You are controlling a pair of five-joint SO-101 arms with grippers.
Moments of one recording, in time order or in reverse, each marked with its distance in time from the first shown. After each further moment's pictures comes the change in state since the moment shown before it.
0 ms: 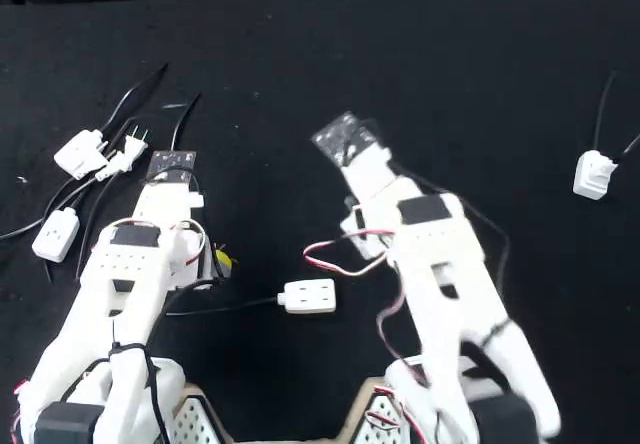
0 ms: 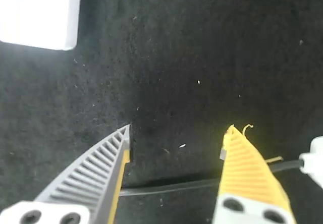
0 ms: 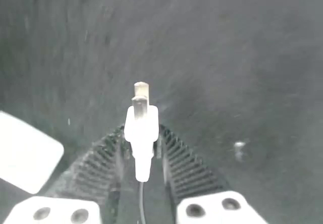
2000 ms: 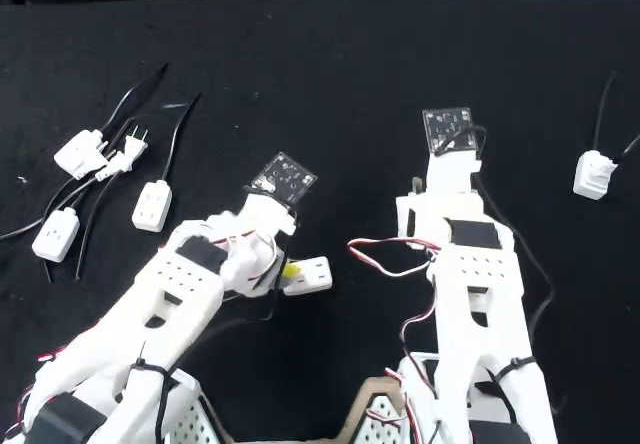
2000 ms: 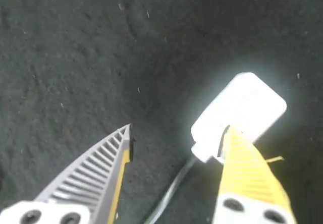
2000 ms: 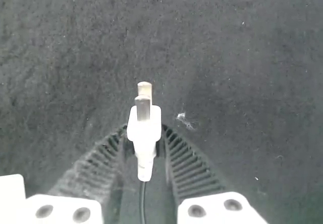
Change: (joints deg) left arm 23.4 0.0 -1.3 -13.4 -11.7; right arm 16.1 -5.0 9.4 -10.7 -14.9
